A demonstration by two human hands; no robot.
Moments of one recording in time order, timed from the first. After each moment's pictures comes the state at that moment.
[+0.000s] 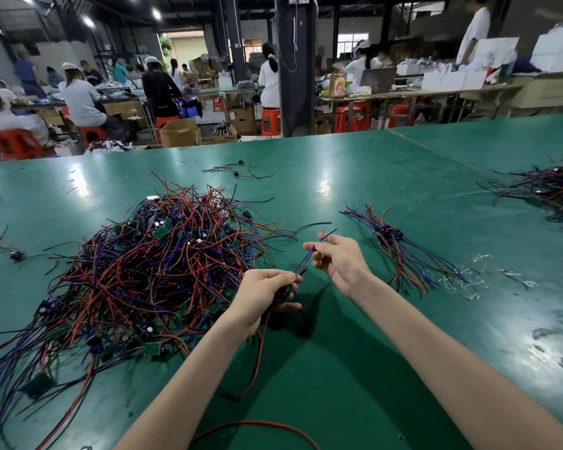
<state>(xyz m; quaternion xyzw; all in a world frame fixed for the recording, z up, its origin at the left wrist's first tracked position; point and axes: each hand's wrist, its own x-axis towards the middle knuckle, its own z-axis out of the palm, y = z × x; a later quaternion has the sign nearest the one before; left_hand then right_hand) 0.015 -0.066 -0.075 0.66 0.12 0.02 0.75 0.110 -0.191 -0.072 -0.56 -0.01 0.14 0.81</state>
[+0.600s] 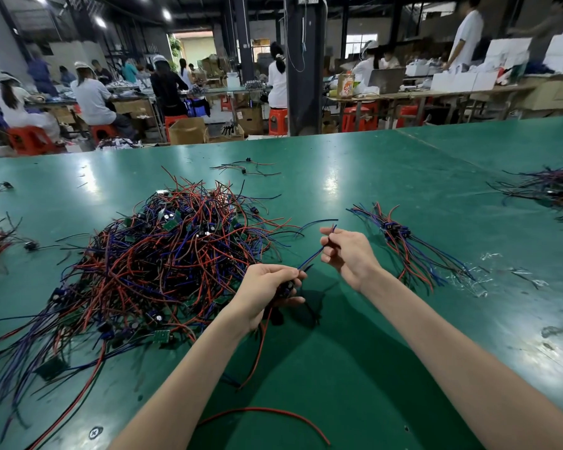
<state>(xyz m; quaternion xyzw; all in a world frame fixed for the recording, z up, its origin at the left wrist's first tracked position) 0.009 -0.062 -0.077 0.65 0.12 0.01 0.75 0.111 -0.193 -0.071 -0.52 -0.01 0.14 0.84</state>
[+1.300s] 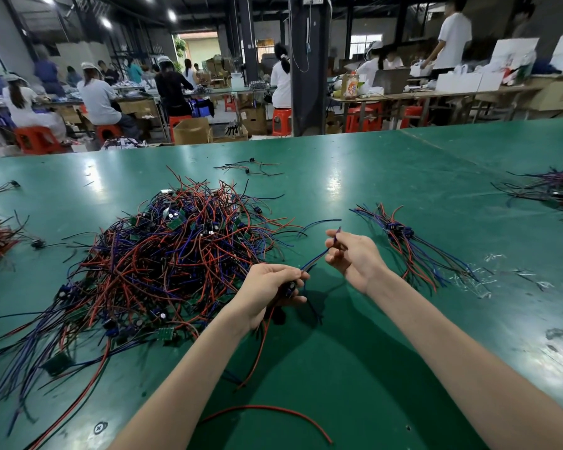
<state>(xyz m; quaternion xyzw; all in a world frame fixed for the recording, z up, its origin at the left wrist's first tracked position) 0.009 -0.060 -0.077 0.65 0.10 0.00 0.76 0.109 -0.198 -0.071 -0.49 0.03 0.16 0.85</state>
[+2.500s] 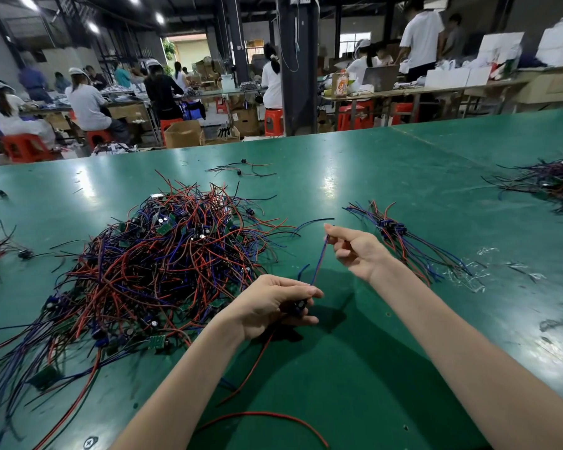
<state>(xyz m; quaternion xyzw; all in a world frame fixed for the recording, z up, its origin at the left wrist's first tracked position) 0.000 -0.068 -0.073 0.63 0.07 -0.16 0.76 0.118 -0.215 -0.058 -0.50 0.05 0.21 0.84</state>
